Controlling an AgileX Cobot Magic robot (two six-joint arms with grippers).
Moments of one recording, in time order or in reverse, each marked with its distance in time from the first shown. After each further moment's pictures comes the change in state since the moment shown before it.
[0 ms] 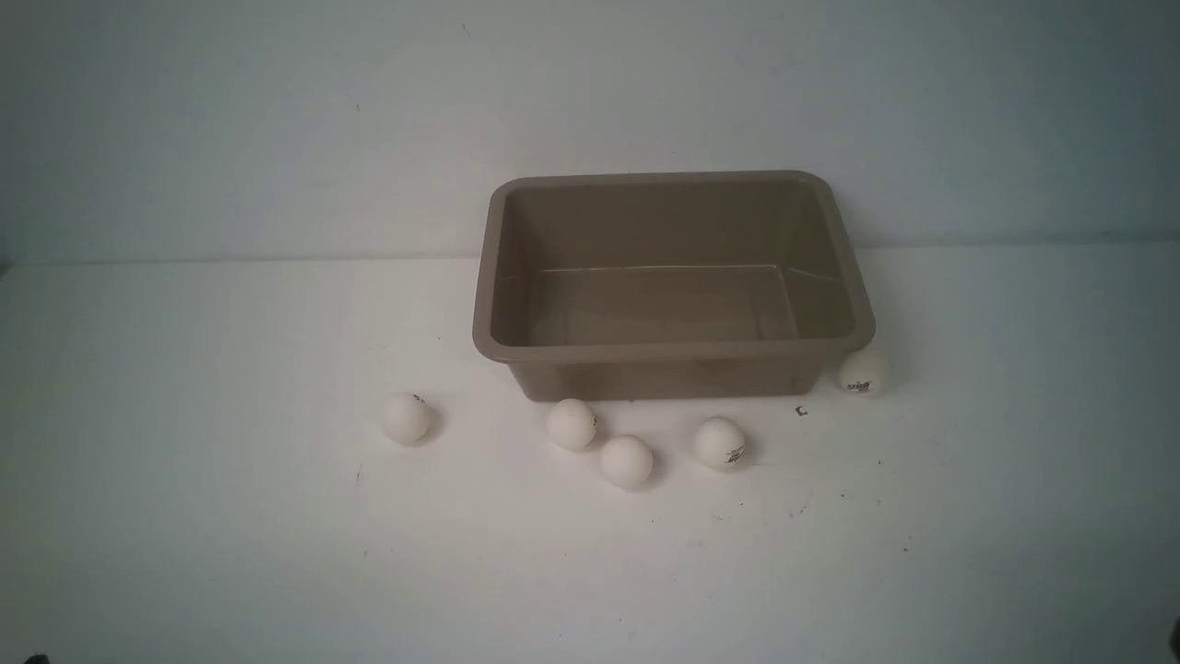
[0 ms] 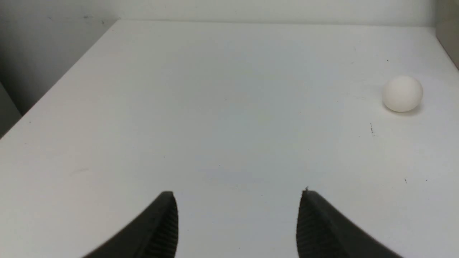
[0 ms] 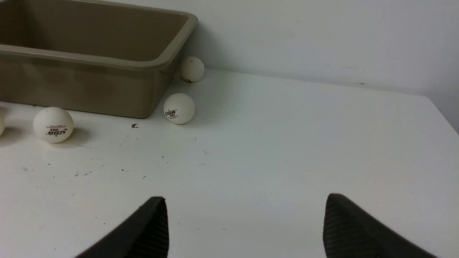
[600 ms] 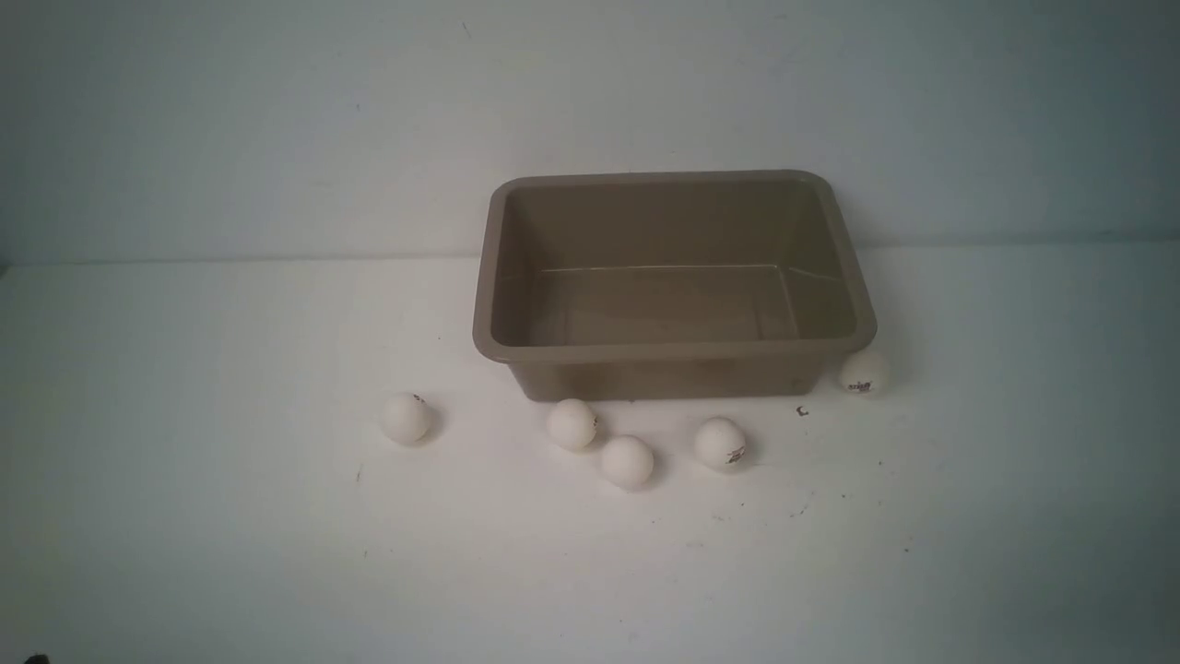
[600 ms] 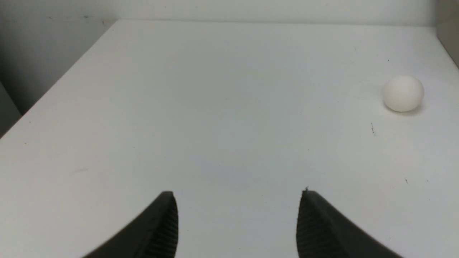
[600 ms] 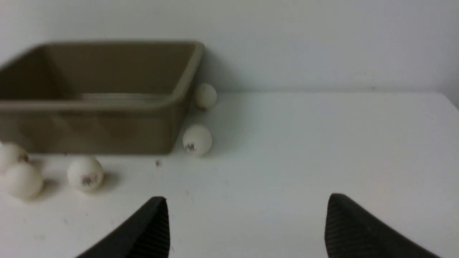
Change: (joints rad) right arm 0.000 0.000 -0.172 0.095 0.086 0.058; left arm 0.000 0.000 0.000 0.000 0.000 0.000
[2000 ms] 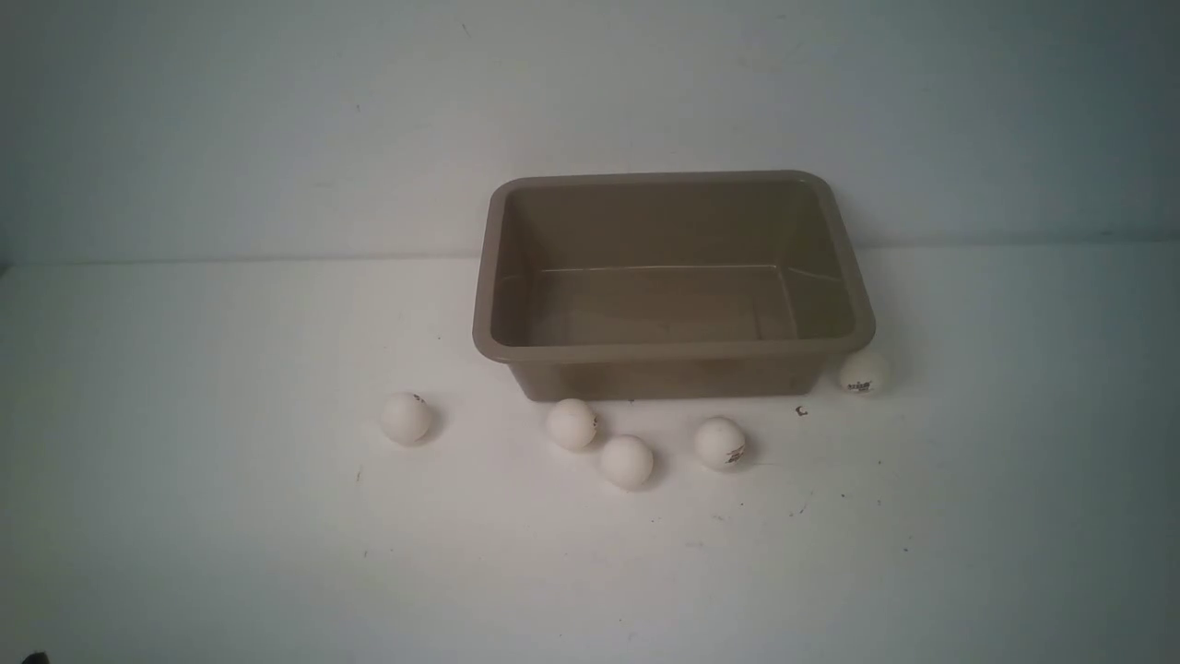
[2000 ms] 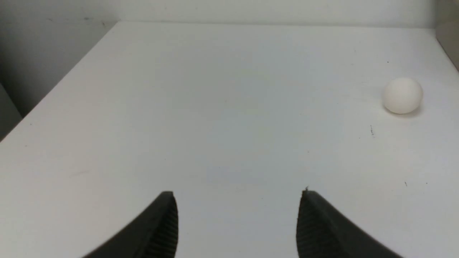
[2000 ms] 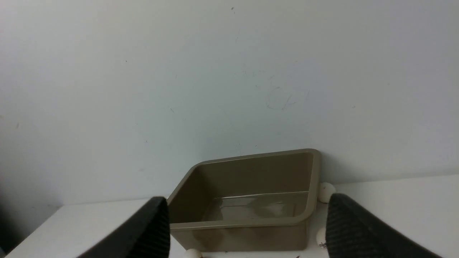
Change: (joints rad) right arm 0.000 0.061 -0.476 0.333 0.325 -0.019; left arm 0.000 0.000 0.002 -0.004 -0.019 -0.001
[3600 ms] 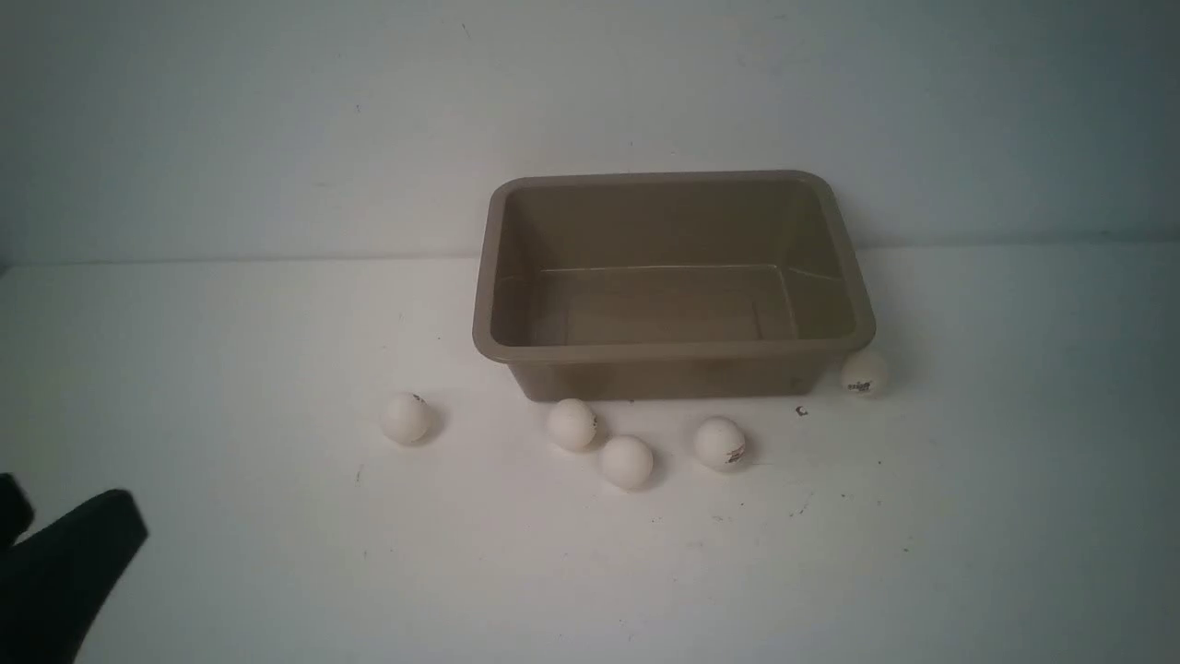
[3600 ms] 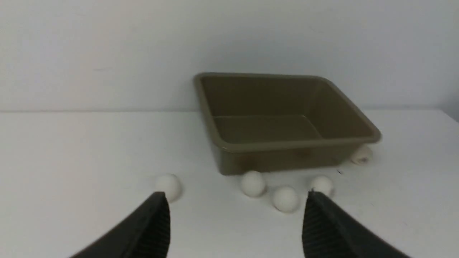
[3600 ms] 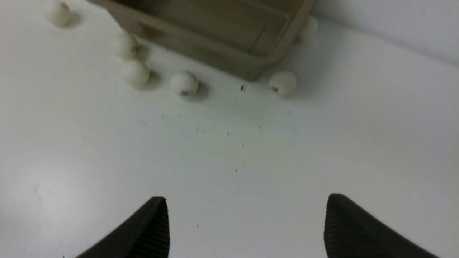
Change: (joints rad) right arm 0.083 0.770 -0.389 -0.175 0.409 -0.372; left arm 0.000 0.303 -0.548 -0.771 0.376 0.541
